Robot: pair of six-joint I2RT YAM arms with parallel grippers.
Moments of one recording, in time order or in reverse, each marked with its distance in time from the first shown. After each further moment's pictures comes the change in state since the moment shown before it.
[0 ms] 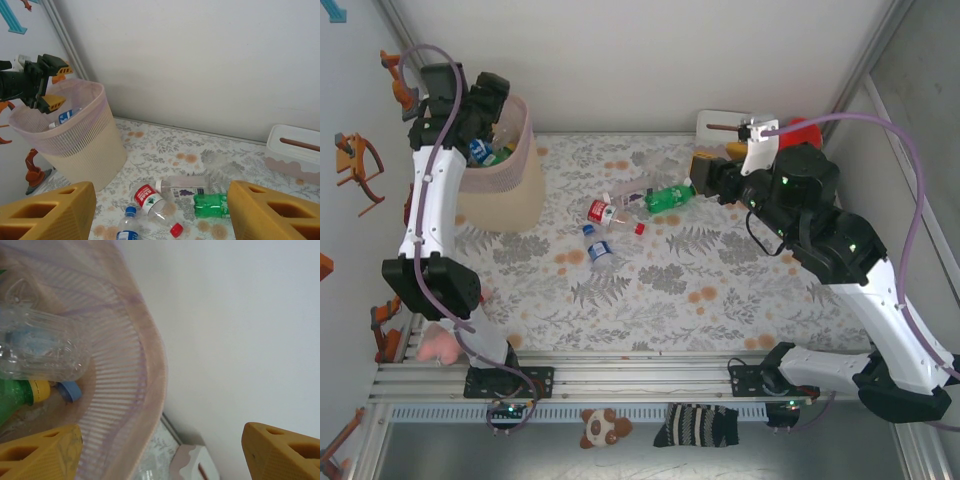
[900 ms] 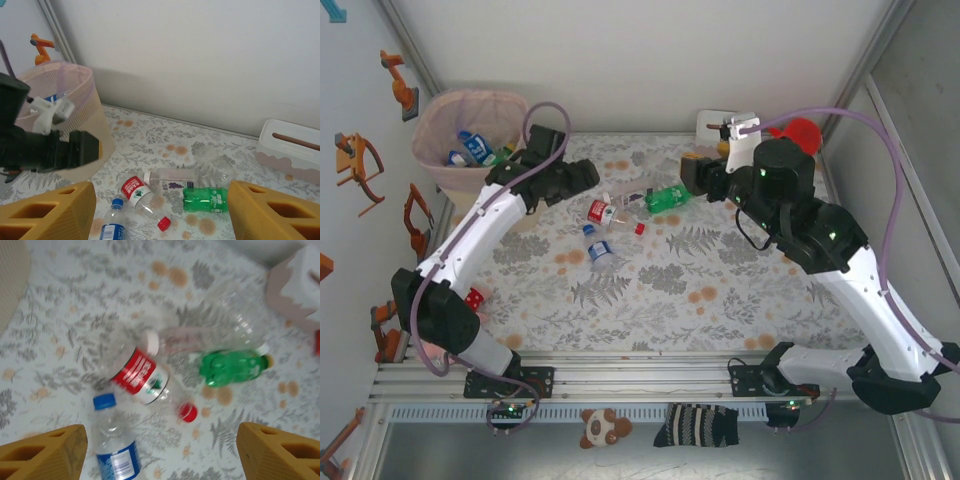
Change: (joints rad) left arm -0.425 -0.188 -0.480 -0.106 -0.129 0.303; right arm 0.000 0.060 -0.002 0.000 0.018 -0.048
